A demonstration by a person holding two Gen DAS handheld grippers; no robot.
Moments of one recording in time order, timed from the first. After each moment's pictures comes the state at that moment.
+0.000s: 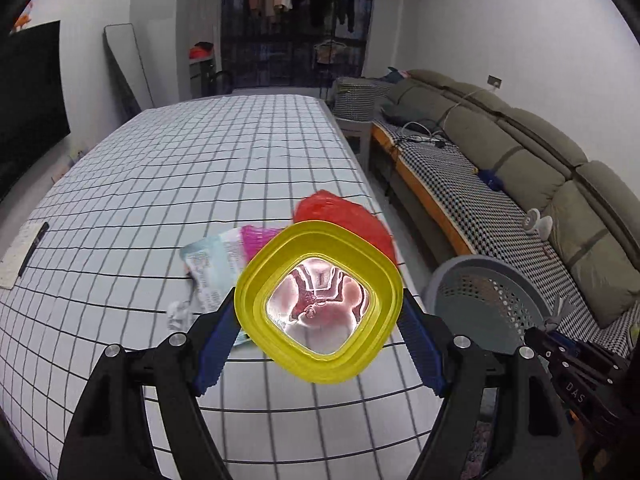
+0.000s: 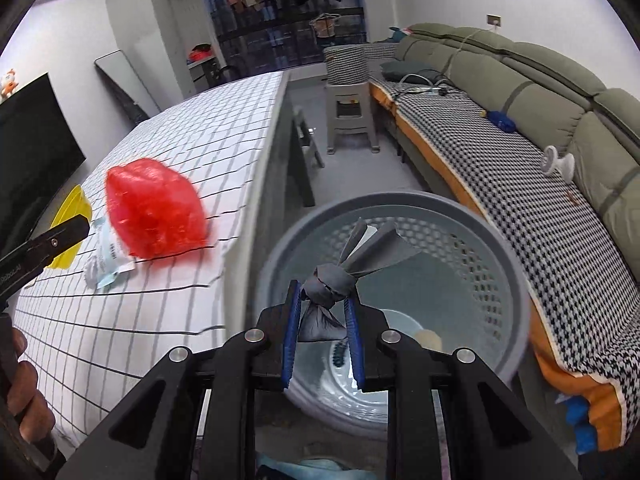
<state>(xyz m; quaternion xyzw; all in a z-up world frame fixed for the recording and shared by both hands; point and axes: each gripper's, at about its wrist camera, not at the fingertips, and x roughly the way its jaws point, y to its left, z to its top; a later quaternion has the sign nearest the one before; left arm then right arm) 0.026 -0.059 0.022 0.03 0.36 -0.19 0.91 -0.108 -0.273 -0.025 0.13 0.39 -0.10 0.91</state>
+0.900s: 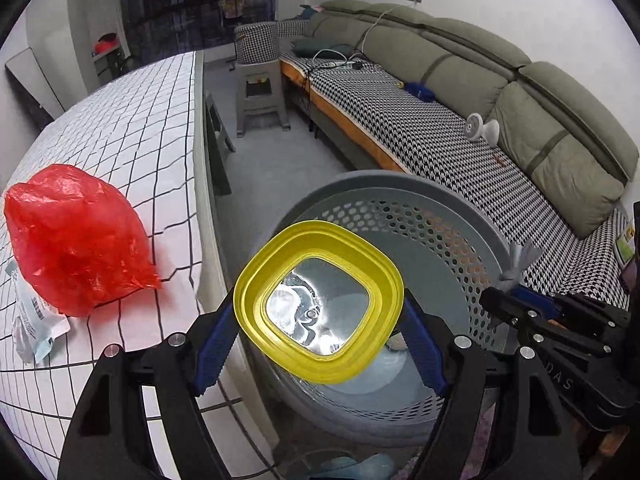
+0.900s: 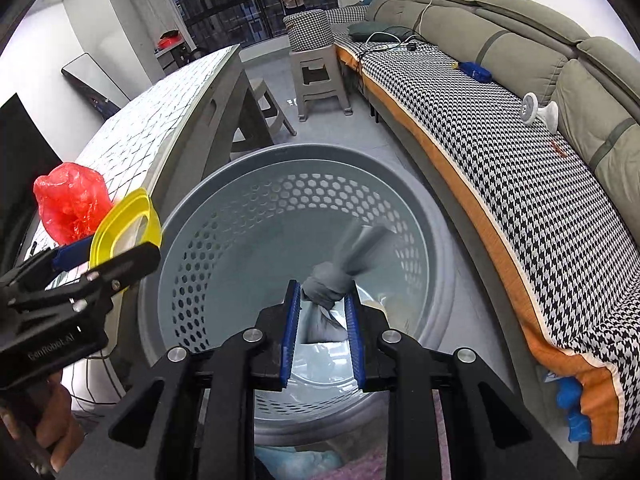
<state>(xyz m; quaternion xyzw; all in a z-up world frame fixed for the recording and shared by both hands) 0.006 -0.225 -0.048 0.13 0.43 -0.29 0.84 -0.125 -0.378 -0.073 0.18 0.44 -0.11 0.87</state>
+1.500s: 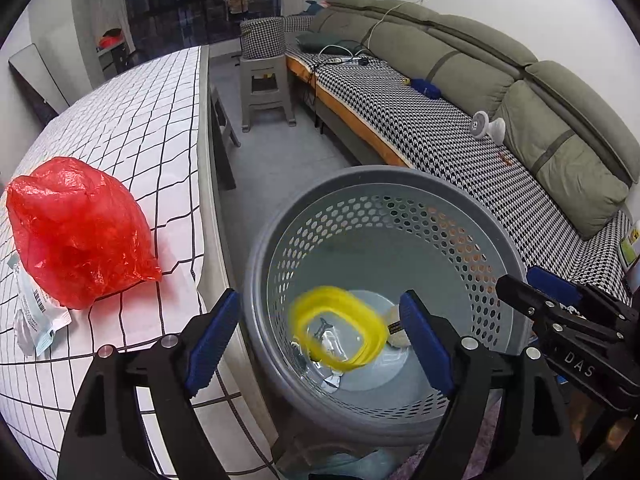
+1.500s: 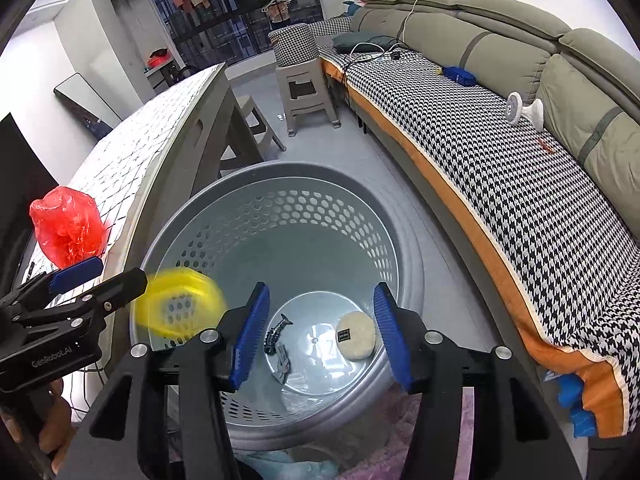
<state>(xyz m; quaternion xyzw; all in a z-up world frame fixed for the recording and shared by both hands) 0.002 -0.226 -0.046 0.13 0.44 -0.28 0.84 -0.136 -0.393 -0.067 0.19 0.42 -0.14 0.88</state>
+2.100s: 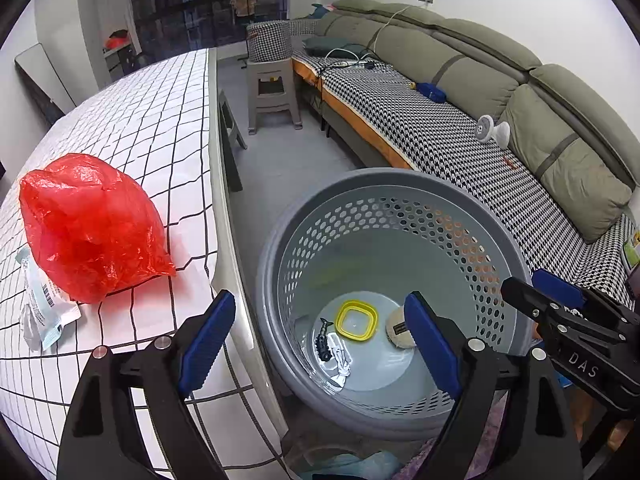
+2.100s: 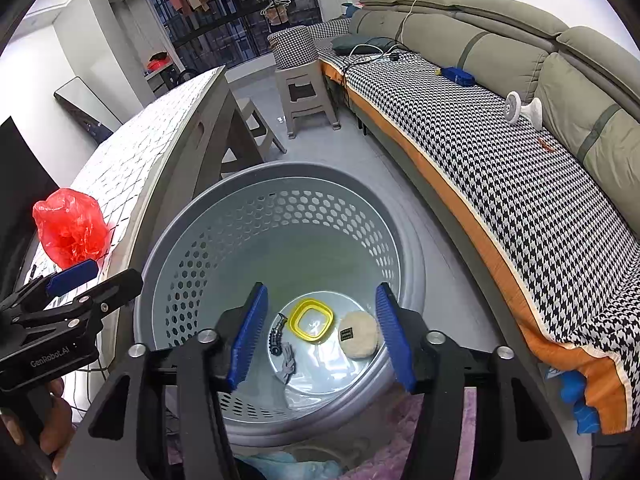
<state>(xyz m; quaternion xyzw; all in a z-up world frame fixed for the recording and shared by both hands) 0.000 -0.219 -0.042 0.13 0.43 -0.27 0.85 -0.141 -0.391 -0.067 0.20 0.41 -0.14 0.88</state>
